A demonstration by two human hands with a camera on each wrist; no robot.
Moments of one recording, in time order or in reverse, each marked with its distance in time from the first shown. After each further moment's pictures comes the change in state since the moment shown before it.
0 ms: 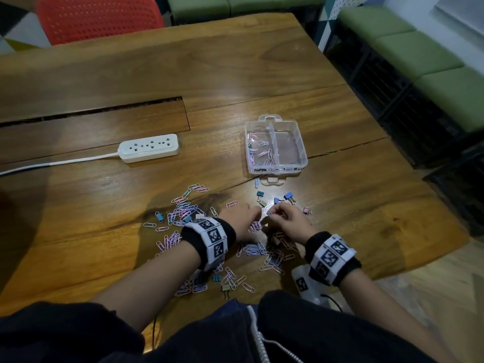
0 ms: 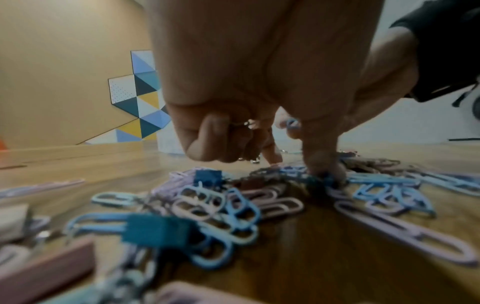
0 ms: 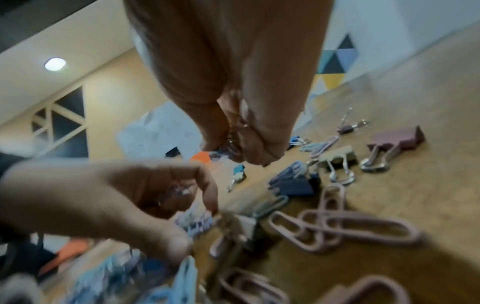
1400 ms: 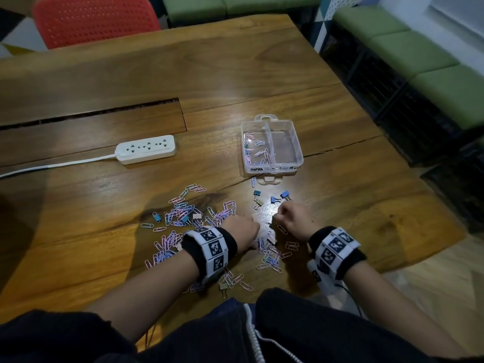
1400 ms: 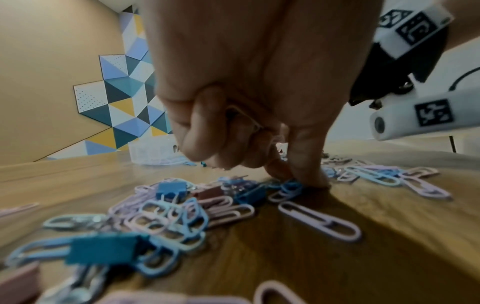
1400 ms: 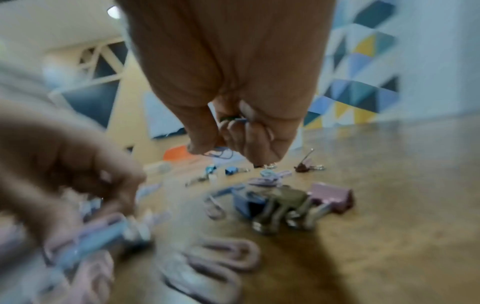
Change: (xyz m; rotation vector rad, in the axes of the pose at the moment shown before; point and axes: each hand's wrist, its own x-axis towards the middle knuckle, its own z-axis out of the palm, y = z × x) left_hand -0.010 0.018 0.011 0.271 -0.063 0.077; right_hand 0.010 0.018 -0.018 -0.488 0.033 -0.087
